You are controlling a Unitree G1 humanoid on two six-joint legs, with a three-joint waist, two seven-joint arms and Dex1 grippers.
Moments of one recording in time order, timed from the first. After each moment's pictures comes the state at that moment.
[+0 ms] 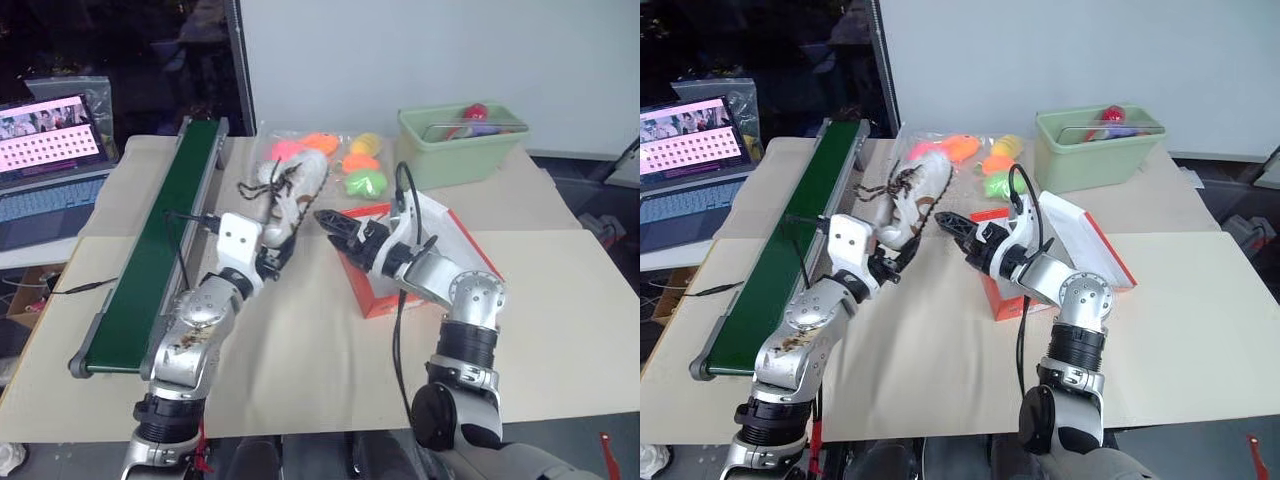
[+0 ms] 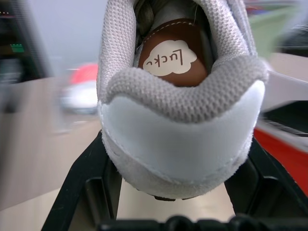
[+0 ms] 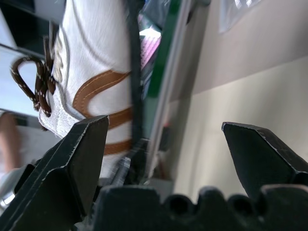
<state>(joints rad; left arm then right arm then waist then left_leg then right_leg) -0.30 0.25 -0.05 -0.36 -0.22 0.53 -0.26 -0.74 0.09 -0.49 0.09 1.08 1.25 -0.03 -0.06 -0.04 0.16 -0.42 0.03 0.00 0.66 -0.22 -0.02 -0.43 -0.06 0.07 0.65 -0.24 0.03</state>
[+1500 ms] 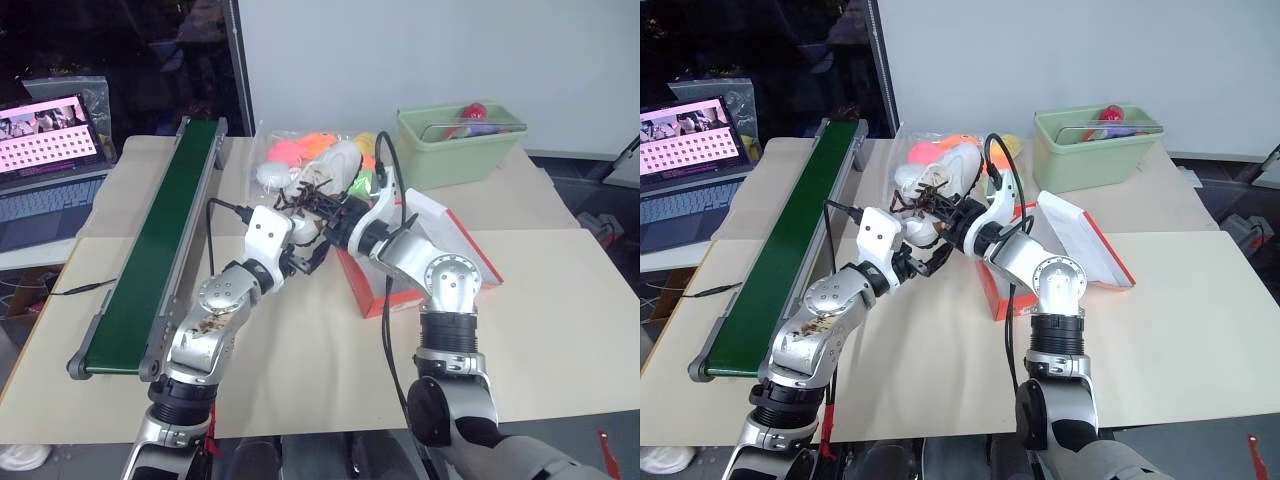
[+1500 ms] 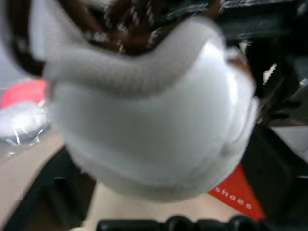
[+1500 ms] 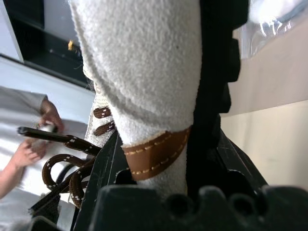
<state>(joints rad) -0.39 0.23 -0.11 -0.30 -0.19 0.54 -0.37 -0.78 0.09 -0.30 0.12 1.18 0.93 -0.18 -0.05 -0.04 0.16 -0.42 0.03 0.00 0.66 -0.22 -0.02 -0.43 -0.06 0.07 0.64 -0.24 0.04</state>
